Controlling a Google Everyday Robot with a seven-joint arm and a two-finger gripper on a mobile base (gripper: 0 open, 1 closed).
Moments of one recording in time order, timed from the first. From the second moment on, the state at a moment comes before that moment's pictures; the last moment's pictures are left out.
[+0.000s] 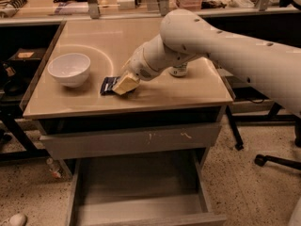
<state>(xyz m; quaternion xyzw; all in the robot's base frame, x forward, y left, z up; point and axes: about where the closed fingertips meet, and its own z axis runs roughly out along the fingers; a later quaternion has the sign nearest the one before) 0.637 0.076 0.833 -0.61 0.68 0.15 0.37</state>
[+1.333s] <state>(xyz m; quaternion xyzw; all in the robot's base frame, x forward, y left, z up) 0.637 0.076 0.833 -0.61 0.68 0.15 0.37</state>
